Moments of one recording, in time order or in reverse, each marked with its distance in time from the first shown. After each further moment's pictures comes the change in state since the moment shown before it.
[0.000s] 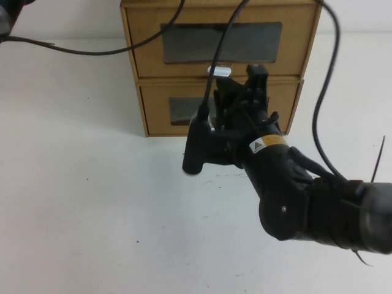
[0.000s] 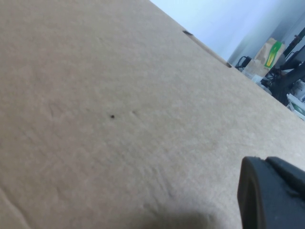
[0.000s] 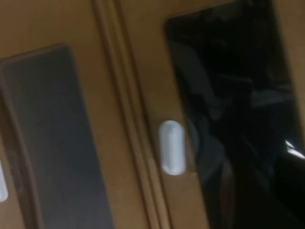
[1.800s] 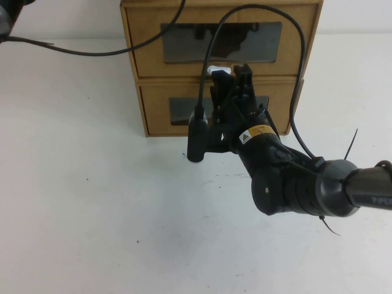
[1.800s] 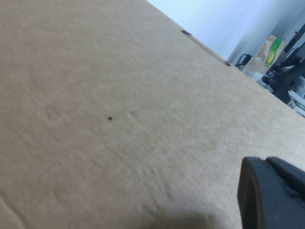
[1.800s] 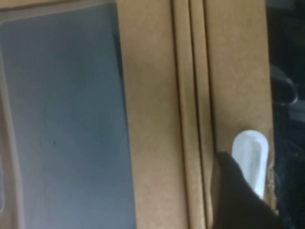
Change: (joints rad) right arm -0.139 0.235 -0.134 -0.286 -0.046 0.115; left arm 0.000 0.000 0.000 0.000 0.002 0.022
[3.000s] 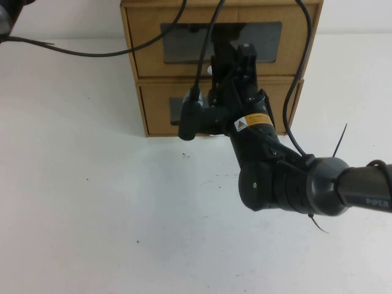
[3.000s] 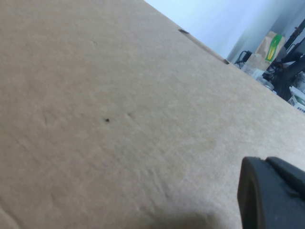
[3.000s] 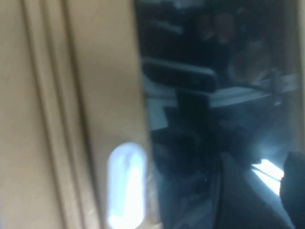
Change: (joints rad) right arm 0.034 0.005 -0.060 0.065 -0.174 -0.046; left arm 0.000 0.000 0.000 -0.002 0.002 0.026
